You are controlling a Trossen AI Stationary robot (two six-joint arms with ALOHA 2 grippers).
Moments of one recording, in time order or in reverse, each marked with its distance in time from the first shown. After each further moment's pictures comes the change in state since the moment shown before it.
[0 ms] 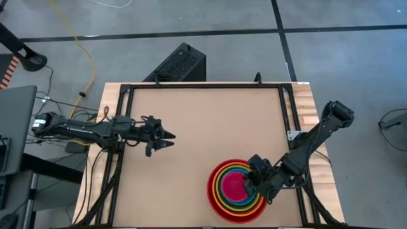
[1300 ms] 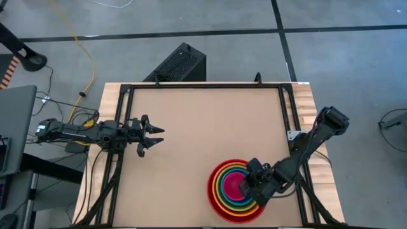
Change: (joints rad) left arm -0.051 -0.403 -0.222 -0.087 -0.215 0.317; right arm 0.006 0.132 0.000 -0.056 -0.023 0.176
